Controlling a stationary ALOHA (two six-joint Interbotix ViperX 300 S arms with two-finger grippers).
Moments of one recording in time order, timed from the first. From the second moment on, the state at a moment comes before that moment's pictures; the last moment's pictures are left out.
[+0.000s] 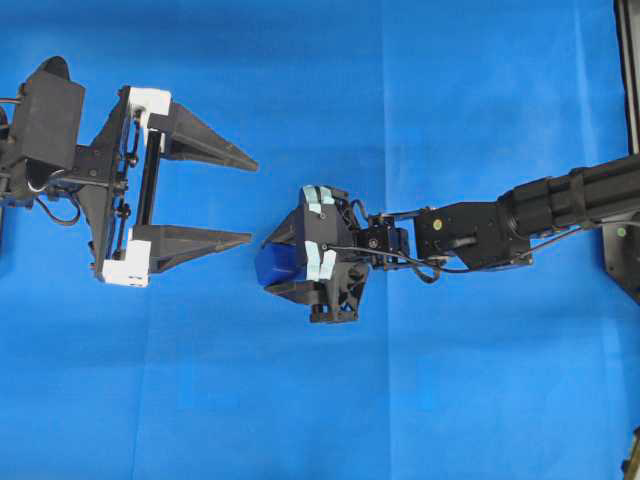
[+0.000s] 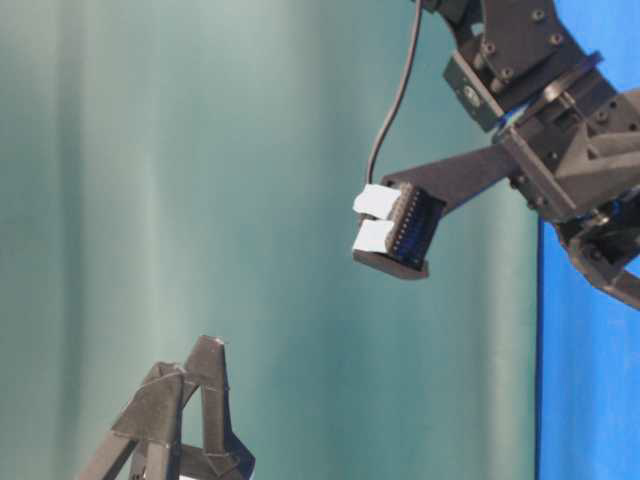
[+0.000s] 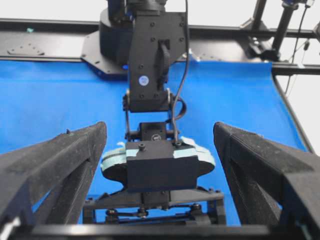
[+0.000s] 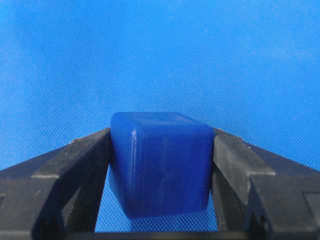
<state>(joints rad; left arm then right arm) -0.06 -0.43 0.82 0.02 -0.31 -0.07 0.08 0.36 0.55 0.02 -0.35 0.20</state>
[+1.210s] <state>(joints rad) -0.06 -0.43 0.82 0.02 -0.31 -0.06 0.07 -0.03 0.62 0.04 -0.06 0.19</state>
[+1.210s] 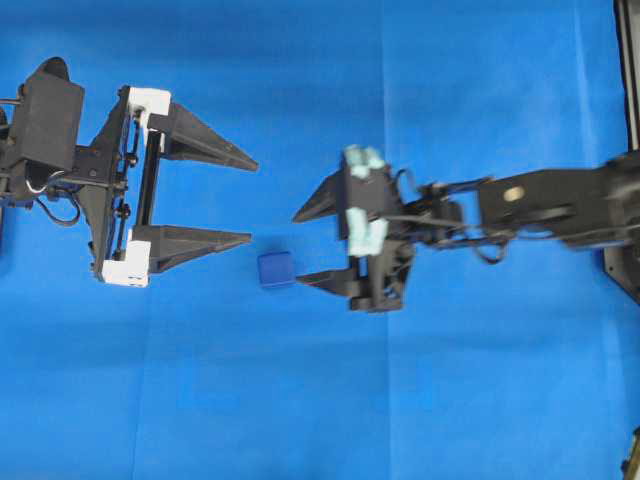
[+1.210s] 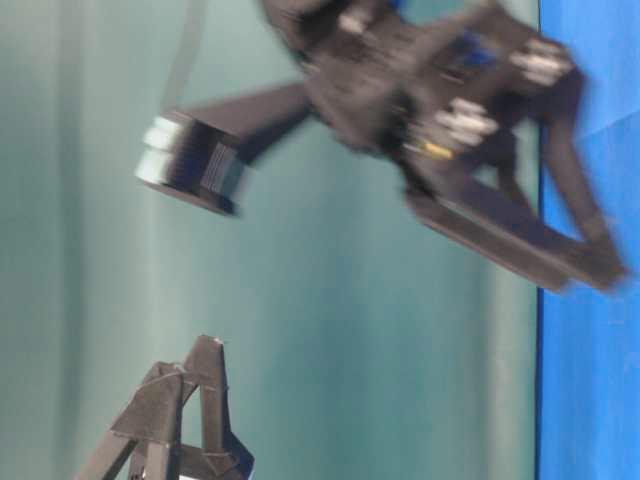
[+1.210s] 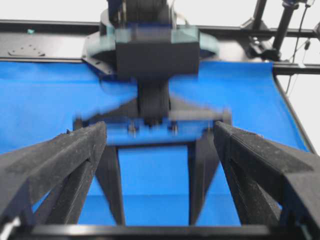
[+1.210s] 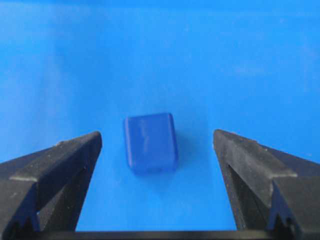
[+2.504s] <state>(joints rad) -0.06 -0.43 0.81 0.02 -0.32 -0.07 0.04 -0.56 0.73 -0.03 0.17 0.19</state>
